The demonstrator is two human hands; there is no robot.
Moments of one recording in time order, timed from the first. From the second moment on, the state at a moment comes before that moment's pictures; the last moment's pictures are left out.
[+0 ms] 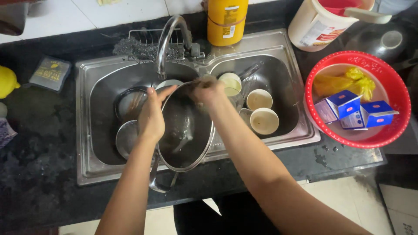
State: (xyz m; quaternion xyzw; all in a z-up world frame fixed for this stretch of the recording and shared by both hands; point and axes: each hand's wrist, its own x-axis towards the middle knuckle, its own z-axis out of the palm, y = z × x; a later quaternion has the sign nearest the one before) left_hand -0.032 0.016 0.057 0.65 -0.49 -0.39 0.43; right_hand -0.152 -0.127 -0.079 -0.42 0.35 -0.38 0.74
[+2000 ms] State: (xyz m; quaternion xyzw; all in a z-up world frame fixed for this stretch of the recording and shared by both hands) left_hand -0.022 0.013 0.041 0.64 -0.55 -0.29 0.45; right_hand -0.272 -0.127 -0.043 -0.94 0.19 -0.04 -0.27
